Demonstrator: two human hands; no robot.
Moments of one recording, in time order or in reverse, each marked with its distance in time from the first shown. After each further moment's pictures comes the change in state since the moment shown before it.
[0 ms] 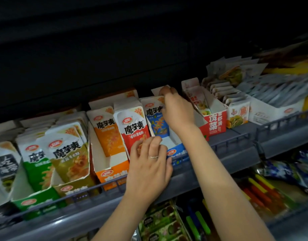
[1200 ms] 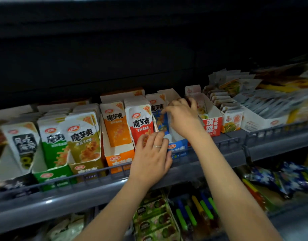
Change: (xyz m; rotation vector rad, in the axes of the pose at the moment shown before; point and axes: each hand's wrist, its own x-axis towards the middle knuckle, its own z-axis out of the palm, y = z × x) left_hand -0.001 0.000 -0.006 -0.013 -0.148 -0.038; right_hand -0.022 -0.007 -0.037 -0.190 -0.310 -0.174
